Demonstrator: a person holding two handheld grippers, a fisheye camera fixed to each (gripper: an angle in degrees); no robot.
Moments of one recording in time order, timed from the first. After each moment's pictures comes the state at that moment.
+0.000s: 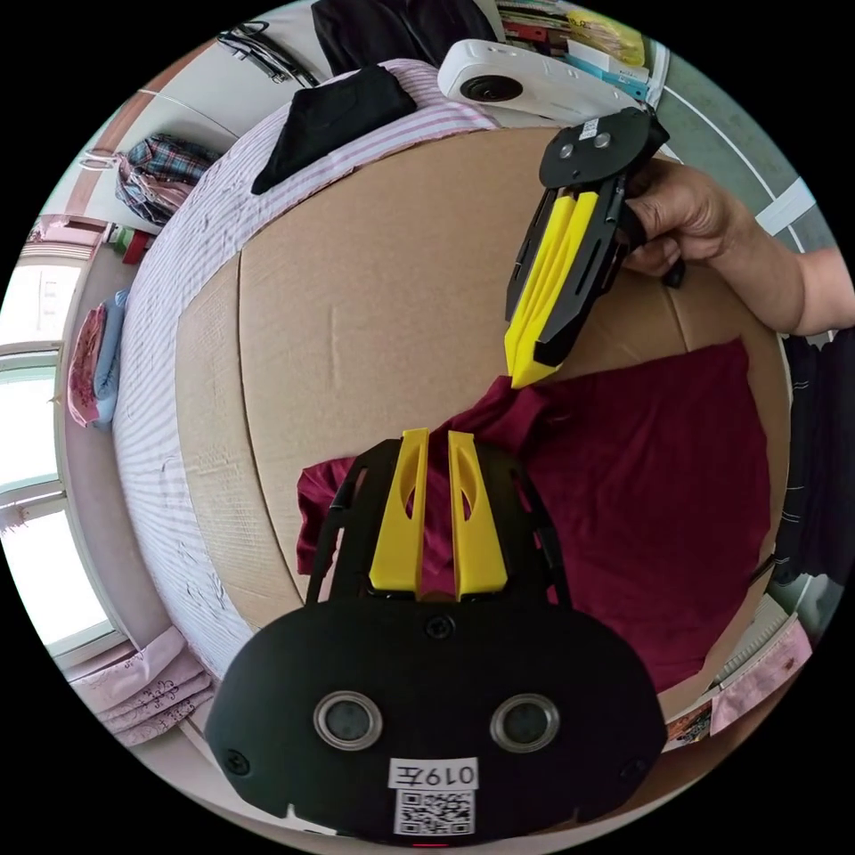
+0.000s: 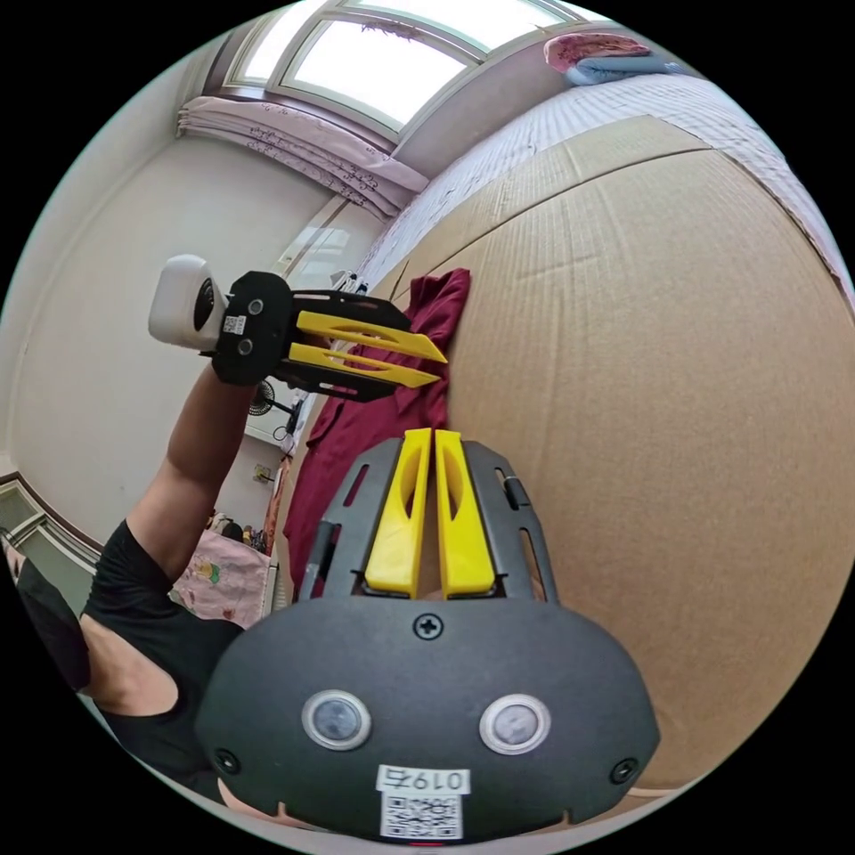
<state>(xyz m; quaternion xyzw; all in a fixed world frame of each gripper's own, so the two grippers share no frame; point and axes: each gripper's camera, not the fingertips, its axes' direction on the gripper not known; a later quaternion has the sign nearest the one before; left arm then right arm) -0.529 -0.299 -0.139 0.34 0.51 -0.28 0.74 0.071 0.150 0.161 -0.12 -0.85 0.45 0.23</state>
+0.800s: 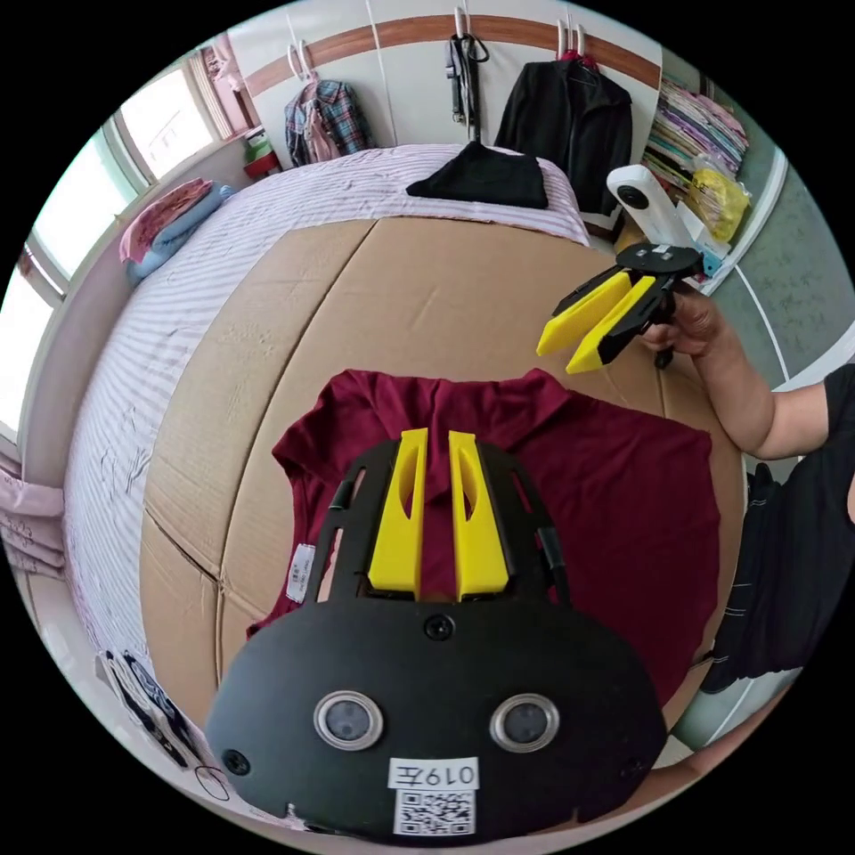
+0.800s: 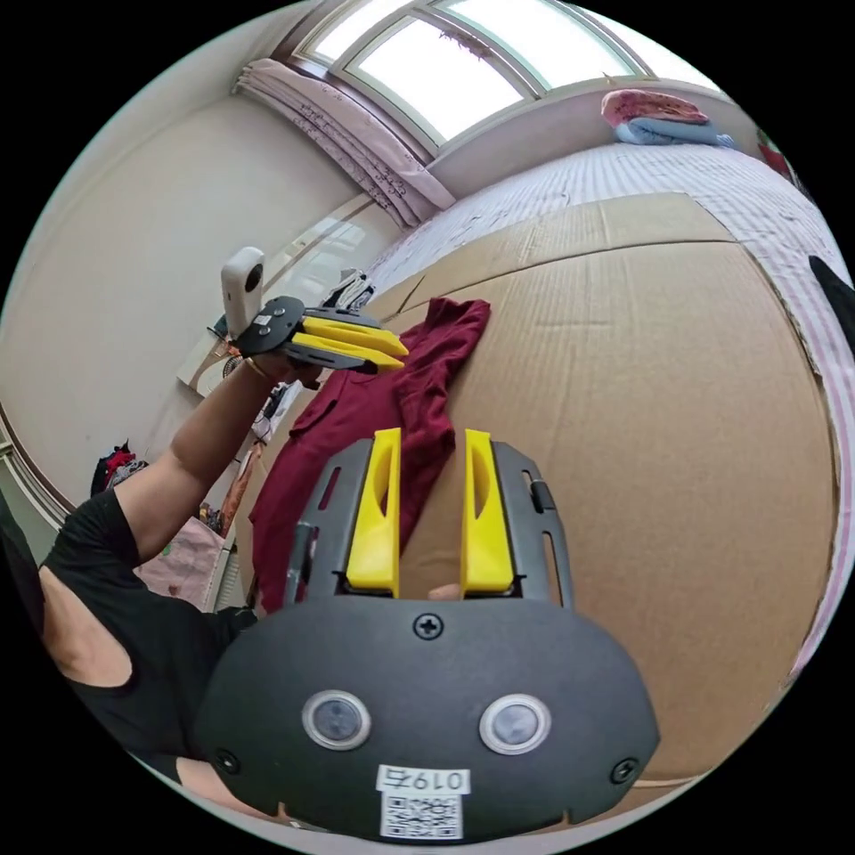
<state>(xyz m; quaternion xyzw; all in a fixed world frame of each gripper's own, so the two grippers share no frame) -0.491 -0.120 0.047 0.32 0.57 -0.50 0.56 0.110 0.133 0.153 -0.07 -0.84 0.44 0.32</state>
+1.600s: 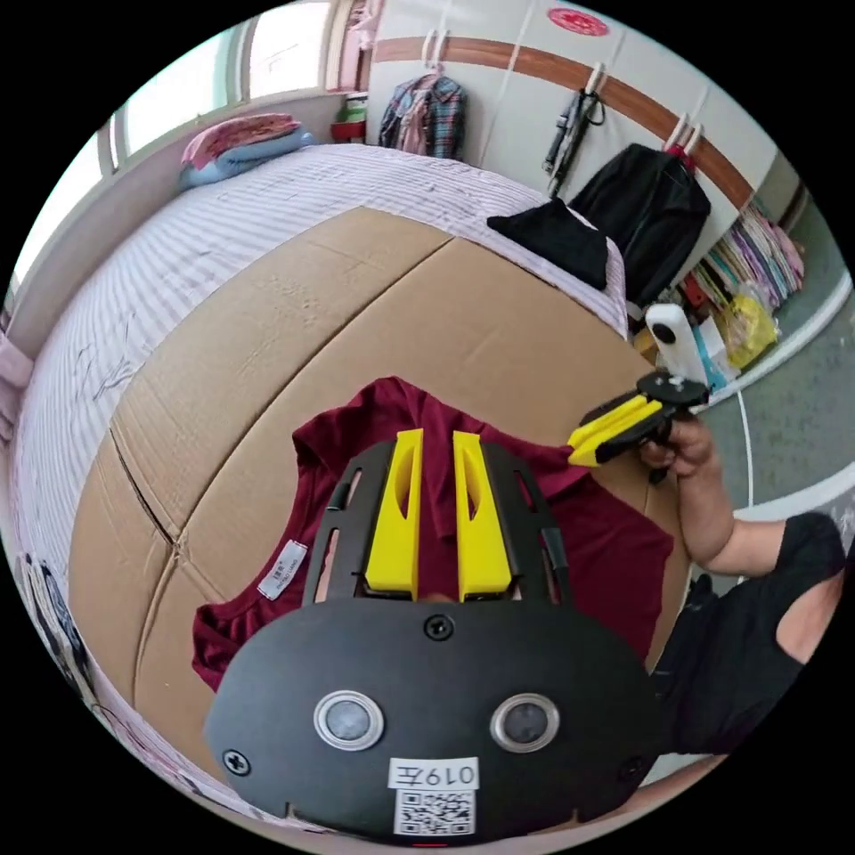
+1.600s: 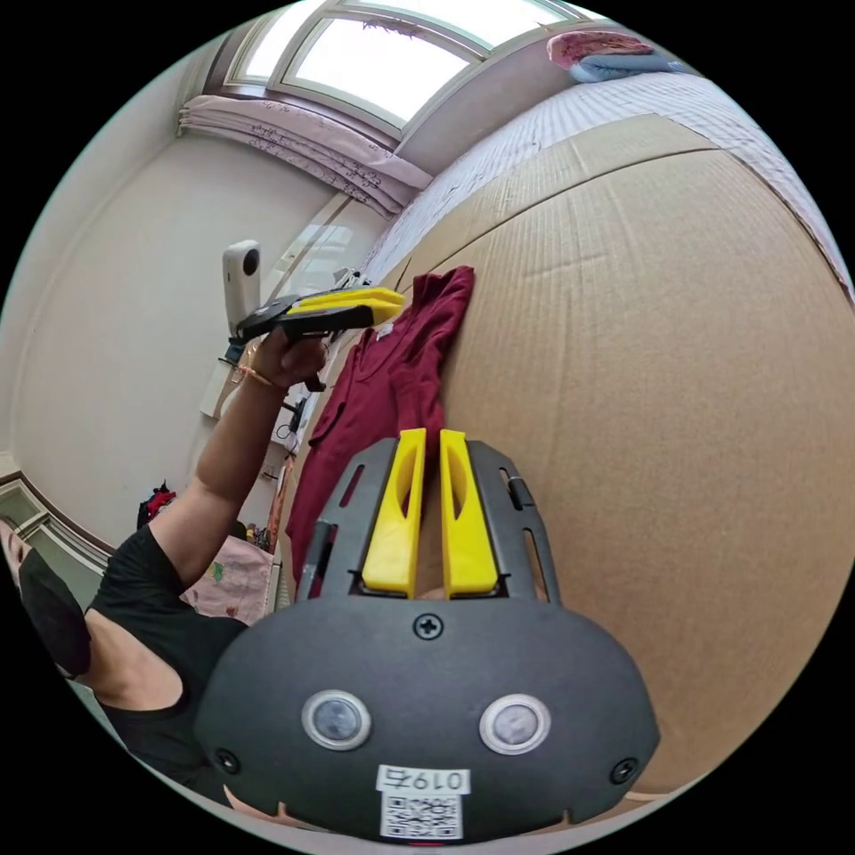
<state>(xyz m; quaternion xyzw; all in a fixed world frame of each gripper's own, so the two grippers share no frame) -0.527 0.003 0.297 0.24 0.65 -0.59 0.41 0.063 0.161 0.235 -0.12 -0.86 0.45 0.22</state>
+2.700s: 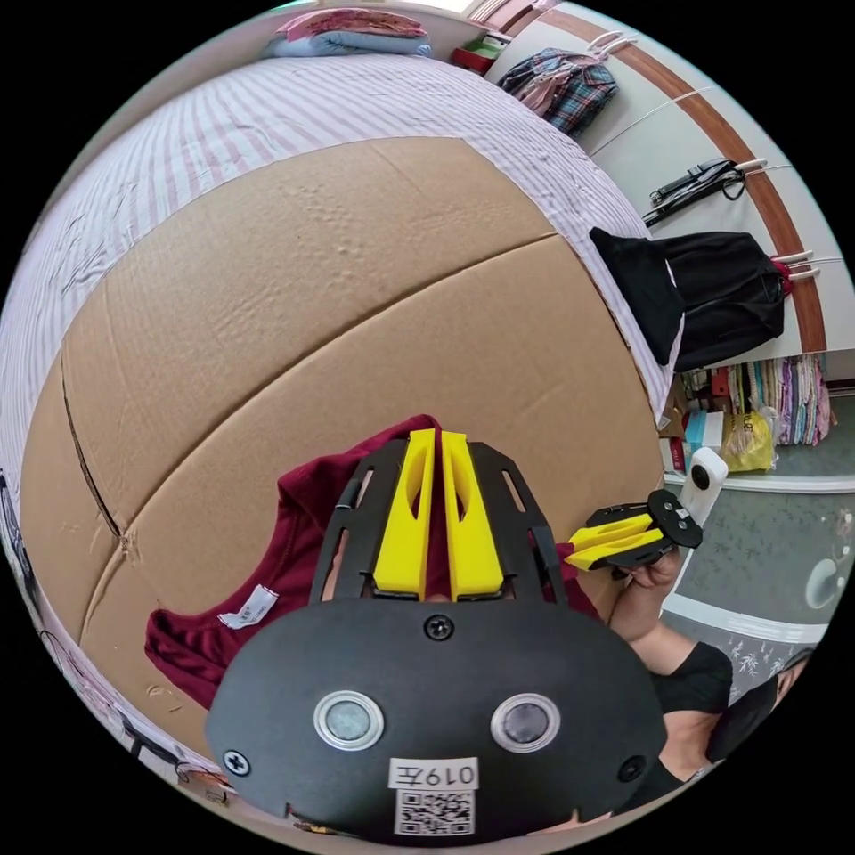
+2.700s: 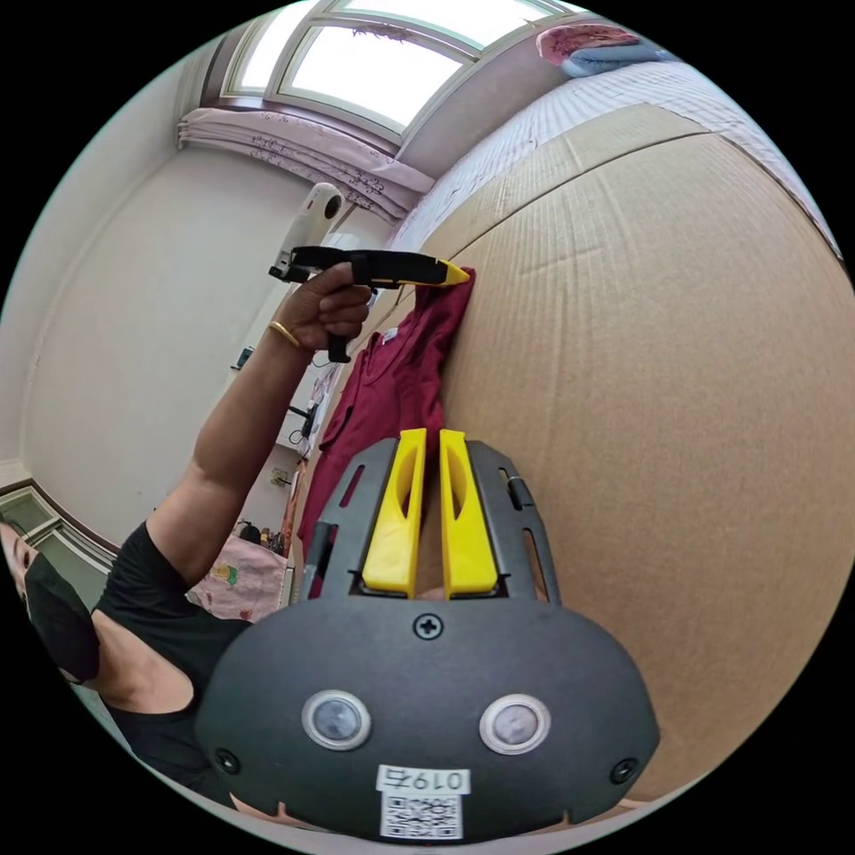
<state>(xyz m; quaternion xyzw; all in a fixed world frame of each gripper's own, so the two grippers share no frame) -0.479 0.069 0.432 0.15 0.75 -0.56 0.32 -0.053 0.251 0.334 -0.11 -0.86 0.46 0.20</state>
